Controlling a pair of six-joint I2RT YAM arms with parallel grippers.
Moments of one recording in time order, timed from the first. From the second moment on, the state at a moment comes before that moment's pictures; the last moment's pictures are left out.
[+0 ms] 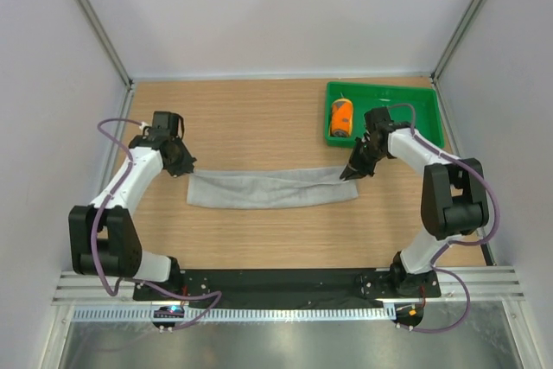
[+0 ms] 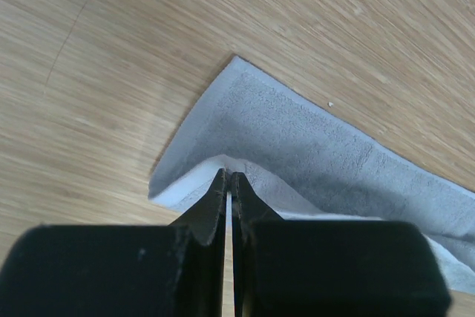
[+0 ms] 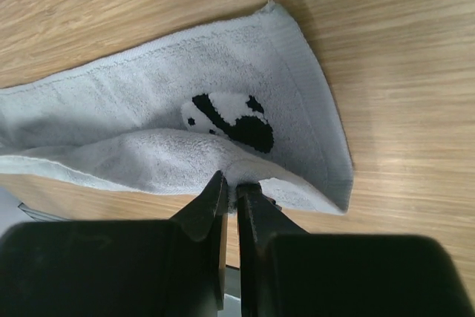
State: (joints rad) left arm -0.07 1.40 1.03 -0.70 -0.07 -0.62; right arm 0.16 1.67 1.10 -0.71 -0.30 0.59
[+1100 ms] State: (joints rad) left arm -0.03 1.11 0.98 -0.75 -0.08 -0.54; right arm 0.13 1.45 0.78 -0.62 -0.19 0.57
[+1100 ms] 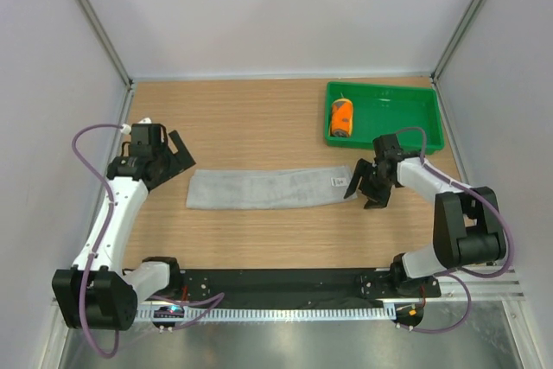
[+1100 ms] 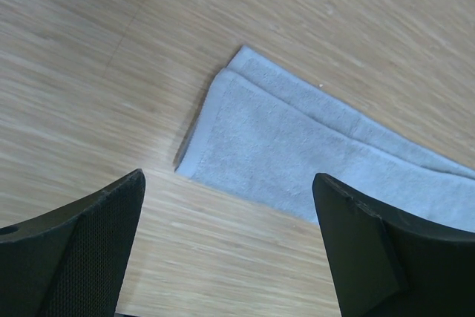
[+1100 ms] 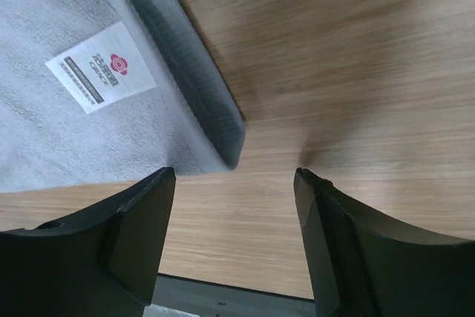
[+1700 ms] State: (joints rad) left arm -0.03 1.08 0.89 -0.76 -0.07 -0.48; right arm 0.13 1.51 0.79 -0.53 -0.19 0.58
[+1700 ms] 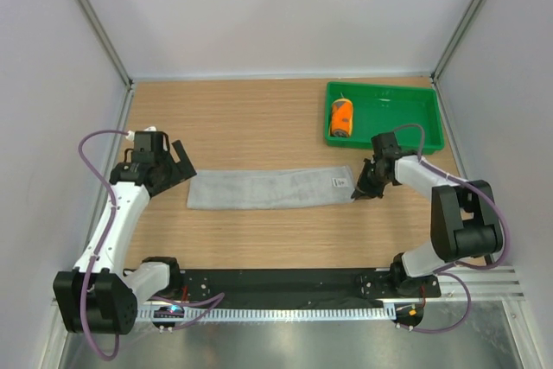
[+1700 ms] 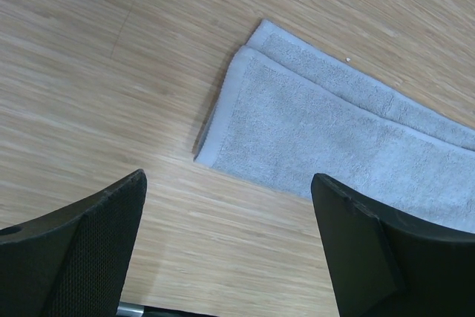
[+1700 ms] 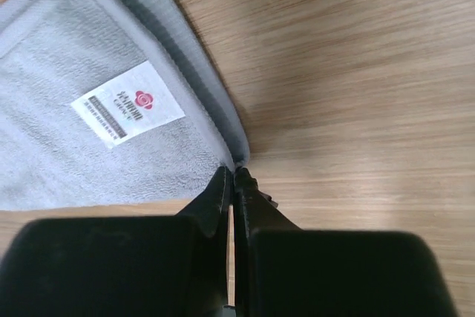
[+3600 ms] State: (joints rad) left arm -0.03 0.90 0.86 -0.76 -0.04 -0.44; right arm 1.00 2.16 2.04 -0.78 -0.02 0.75
